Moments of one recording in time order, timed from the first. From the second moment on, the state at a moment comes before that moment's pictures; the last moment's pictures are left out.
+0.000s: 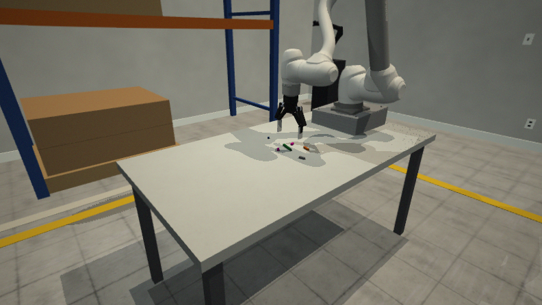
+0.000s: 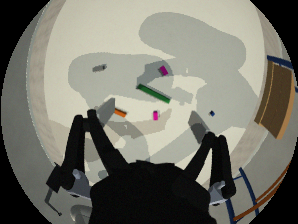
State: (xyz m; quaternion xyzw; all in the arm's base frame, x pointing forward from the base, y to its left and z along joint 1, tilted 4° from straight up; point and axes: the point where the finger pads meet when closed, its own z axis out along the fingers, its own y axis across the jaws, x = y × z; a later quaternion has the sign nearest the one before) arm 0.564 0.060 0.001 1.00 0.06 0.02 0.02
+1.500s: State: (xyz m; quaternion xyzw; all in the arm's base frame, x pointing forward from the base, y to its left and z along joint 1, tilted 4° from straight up) arm 0.577 -0.050 0.020 0.63 0.78 -0.01 0.04
